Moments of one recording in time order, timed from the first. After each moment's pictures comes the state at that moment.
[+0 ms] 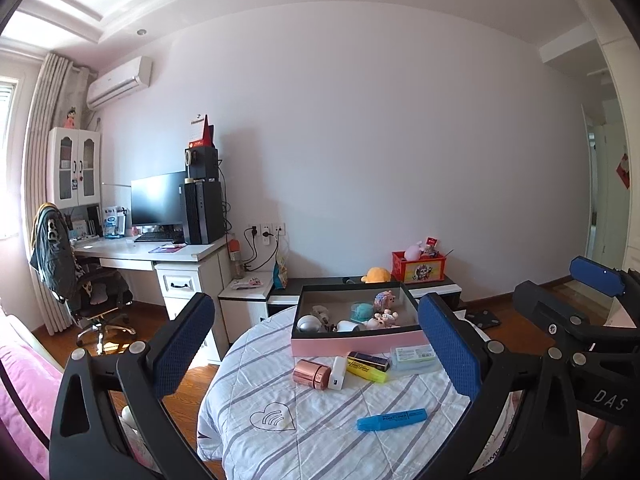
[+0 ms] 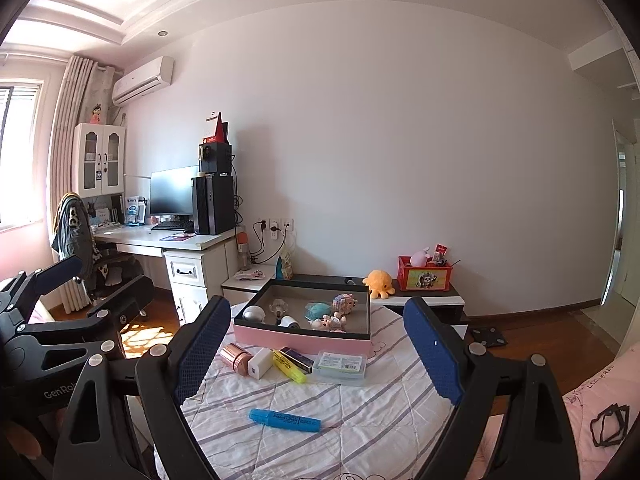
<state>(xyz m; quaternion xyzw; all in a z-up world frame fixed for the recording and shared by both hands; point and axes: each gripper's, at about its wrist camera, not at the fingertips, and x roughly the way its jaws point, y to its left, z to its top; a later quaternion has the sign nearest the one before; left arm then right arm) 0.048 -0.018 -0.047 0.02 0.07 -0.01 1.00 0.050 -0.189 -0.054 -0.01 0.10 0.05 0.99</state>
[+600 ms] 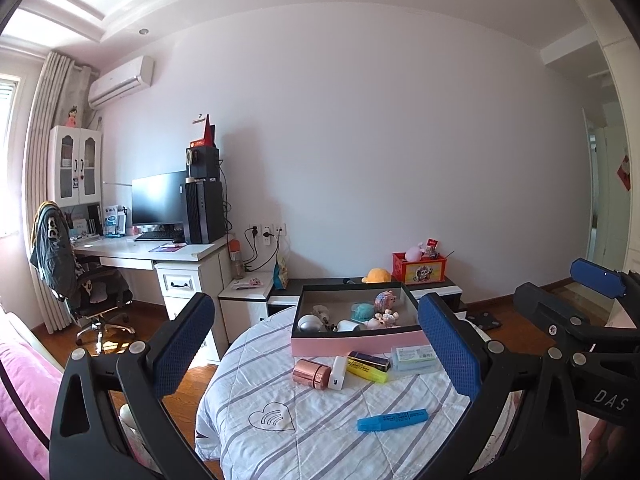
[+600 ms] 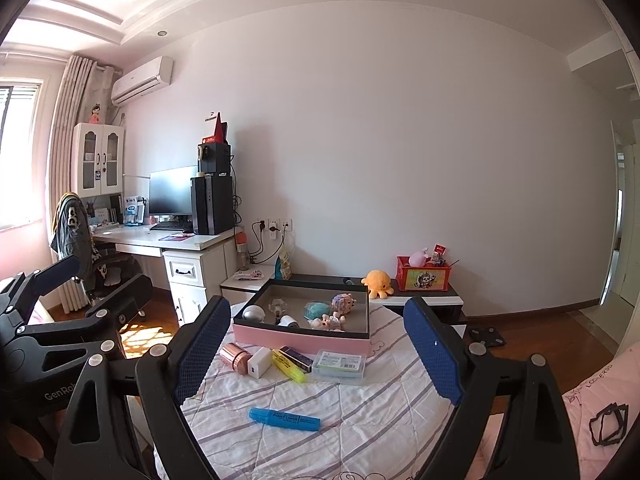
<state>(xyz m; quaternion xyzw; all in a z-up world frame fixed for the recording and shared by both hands) 0.055 -0.019 -0.057 0.02 0.08 -0.01 1.00 0.057 -0.189 -0.068 -0.01 0.11 0.05 0.99</state>
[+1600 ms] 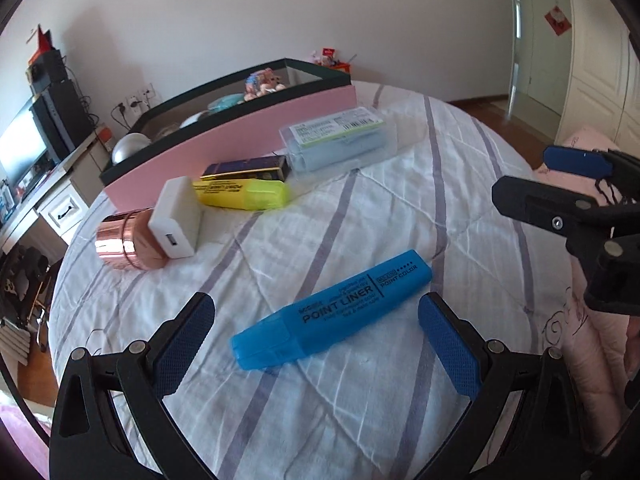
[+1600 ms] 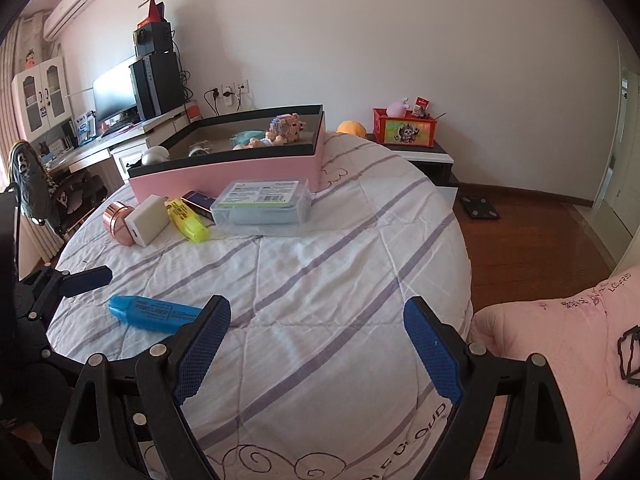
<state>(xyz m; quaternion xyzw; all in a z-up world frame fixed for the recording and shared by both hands) 0.224 -0.117 -0.265 0.17 0.37 -0.19 0.89 0.193 -0.268 -0.241 0.03 0.35 0.01 0.94</state>
